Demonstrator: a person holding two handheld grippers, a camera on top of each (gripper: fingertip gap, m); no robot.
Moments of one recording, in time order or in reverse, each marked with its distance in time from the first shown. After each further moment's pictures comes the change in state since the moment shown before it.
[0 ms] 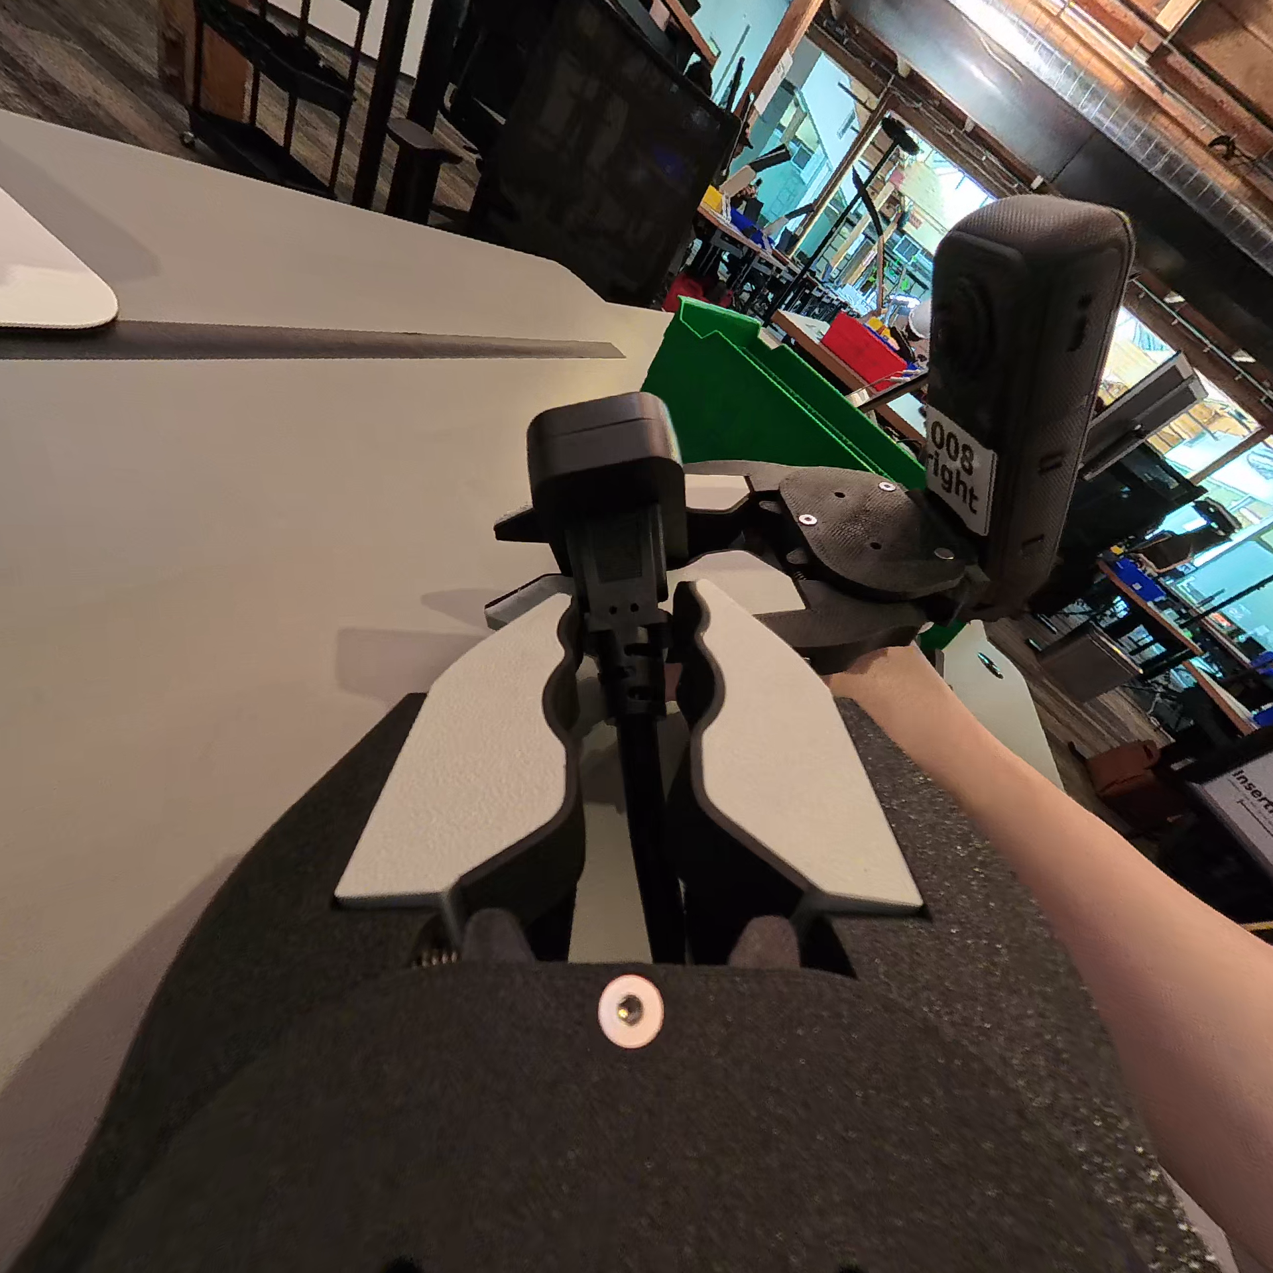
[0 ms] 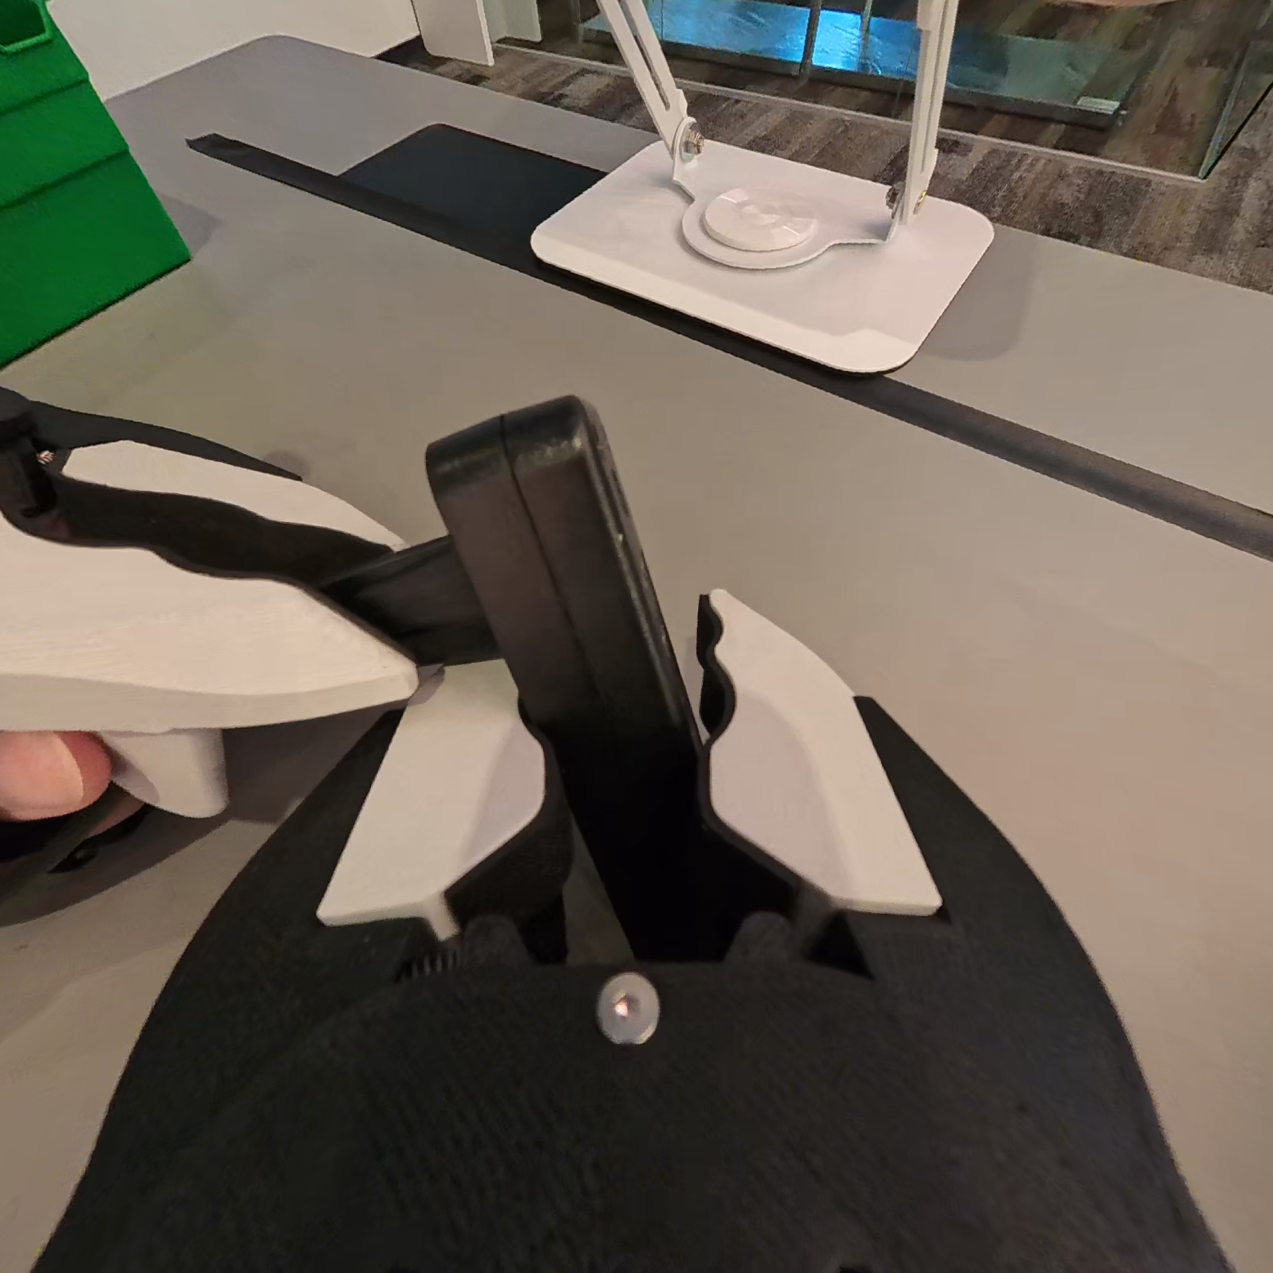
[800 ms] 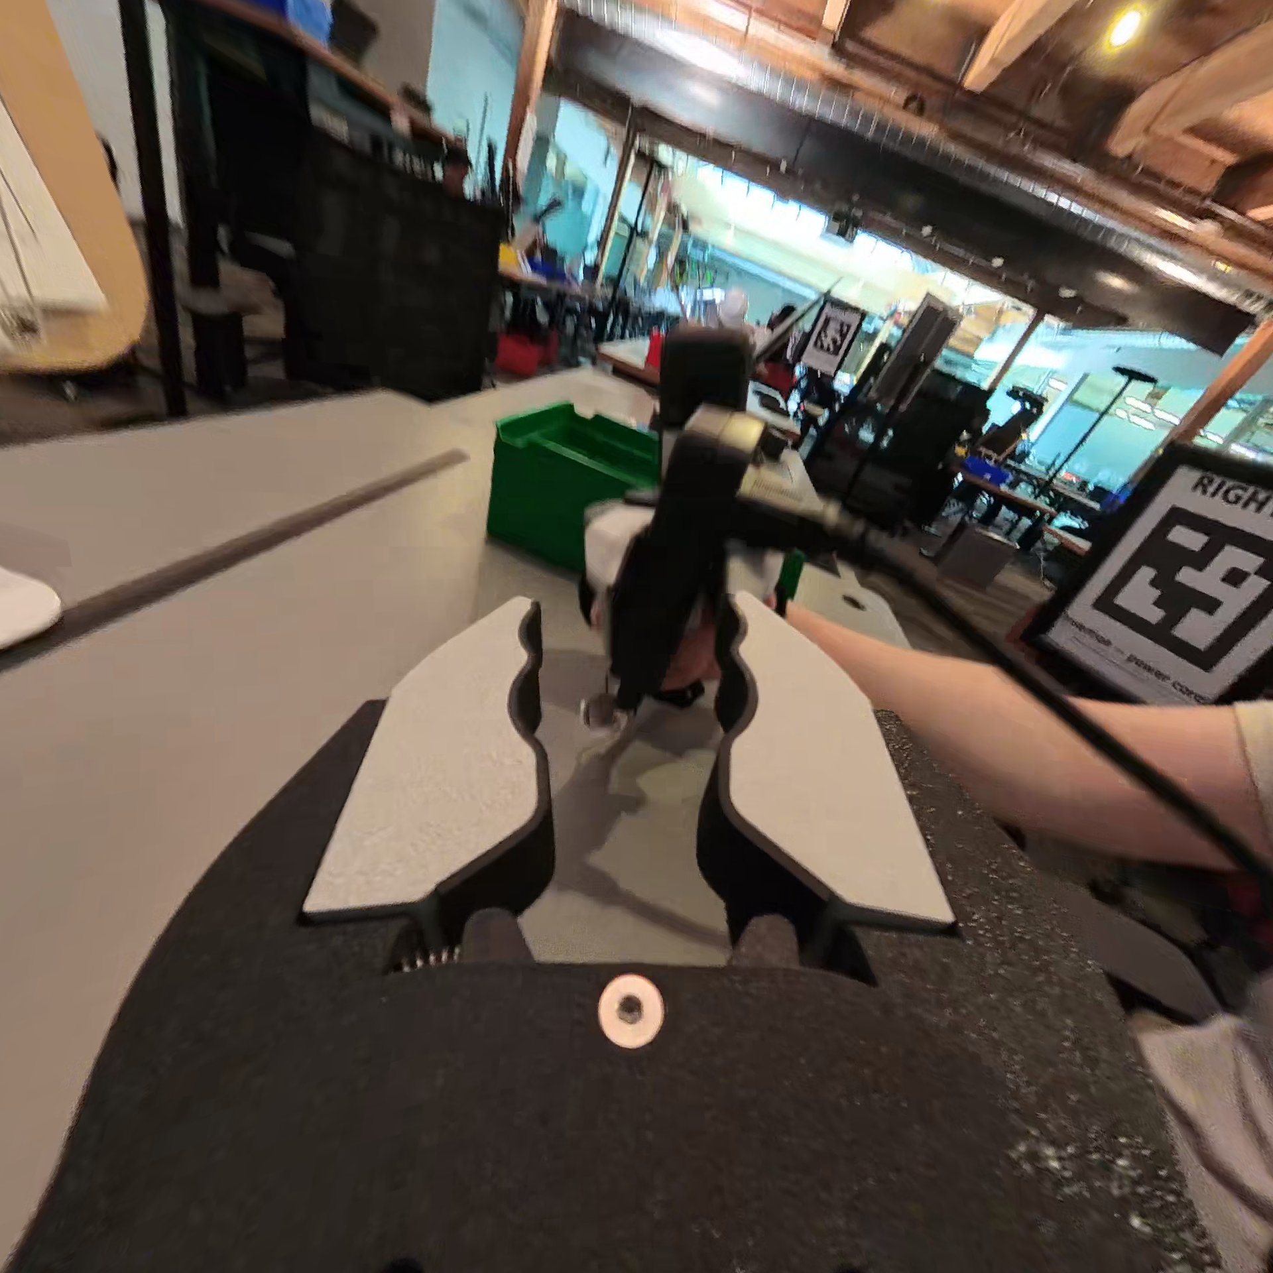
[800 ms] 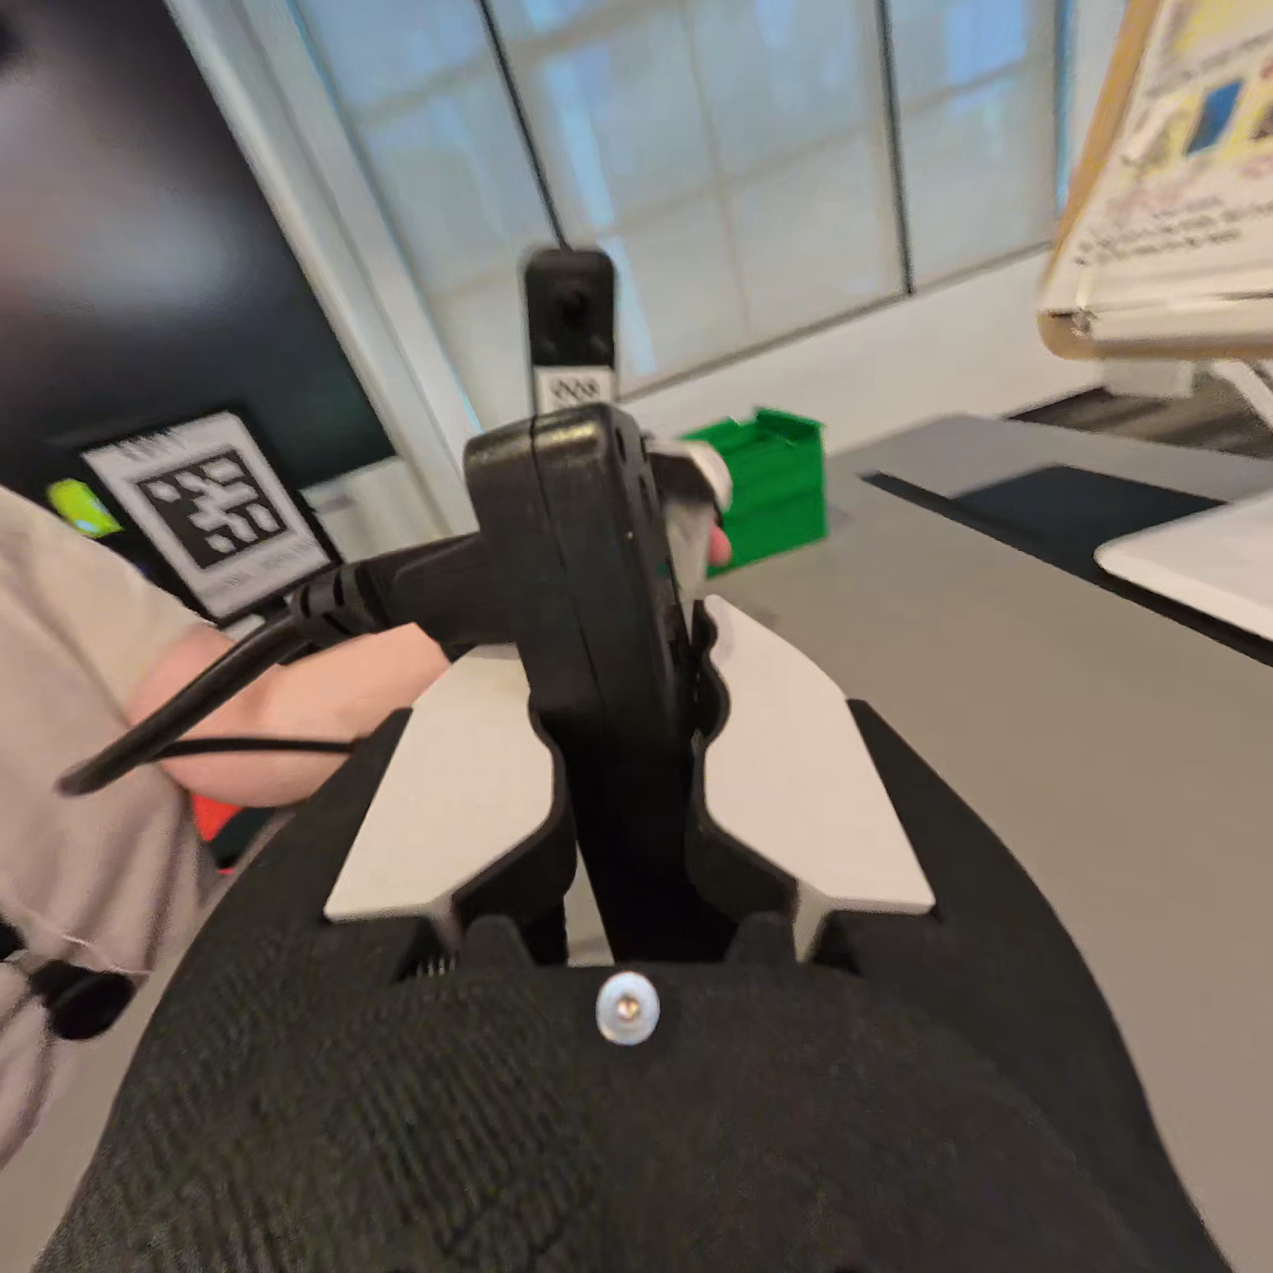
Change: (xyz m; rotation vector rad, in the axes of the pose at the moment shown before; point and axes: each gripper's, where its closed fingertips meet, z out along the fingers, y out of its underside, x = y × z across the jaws) left arm 0.048 -0.052 -0.063 0.040 0.281 0.231; right arm -0.076 -0.065 -0.097 0.404 -0.969 0.087
